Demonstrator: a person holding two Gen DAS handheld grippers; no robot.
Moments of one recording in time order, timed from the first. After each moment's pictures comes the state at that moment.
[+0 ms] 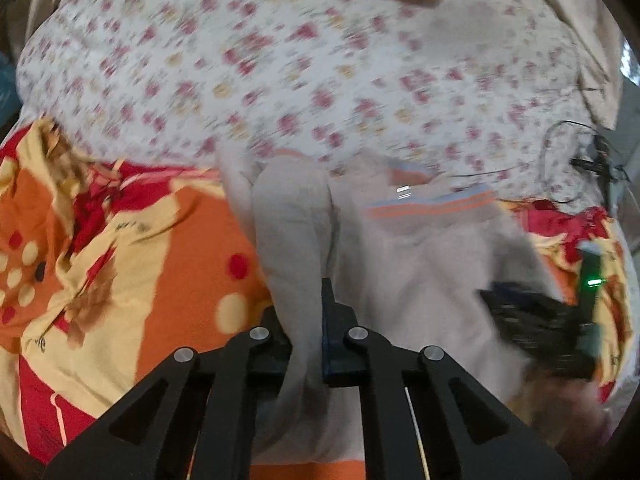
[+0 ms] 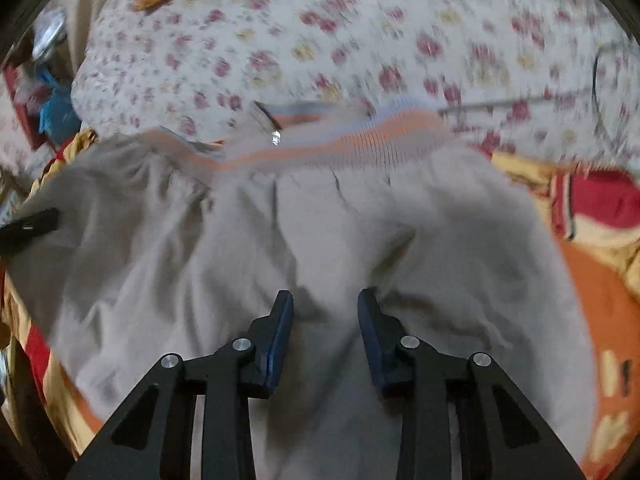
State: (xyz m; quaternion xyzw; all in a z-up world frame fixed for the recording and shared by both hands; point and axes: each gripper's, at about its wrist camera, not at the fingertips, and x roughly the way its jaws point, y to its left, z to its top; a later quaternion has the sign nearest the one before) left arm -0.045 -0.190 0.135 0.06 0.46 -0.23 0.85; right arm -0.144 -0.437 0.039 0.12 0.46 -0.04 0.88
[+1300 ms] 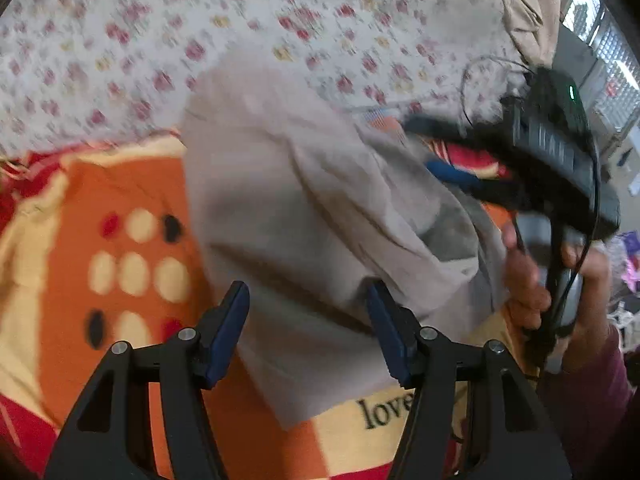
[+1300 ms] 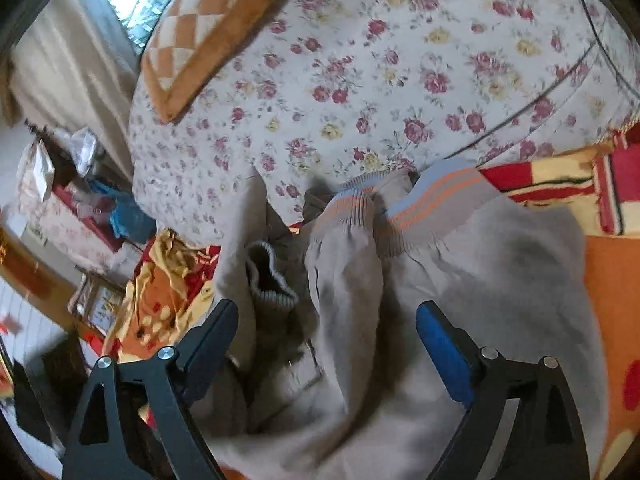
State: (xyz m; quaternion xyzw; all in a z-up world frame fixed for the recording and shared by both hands) left arm -0.091 -0.245 0.103 0.07 0.51 -0.35 0.78; right arm -0.131 -0.470 0.099 0.32 0.38 0.06 0.87
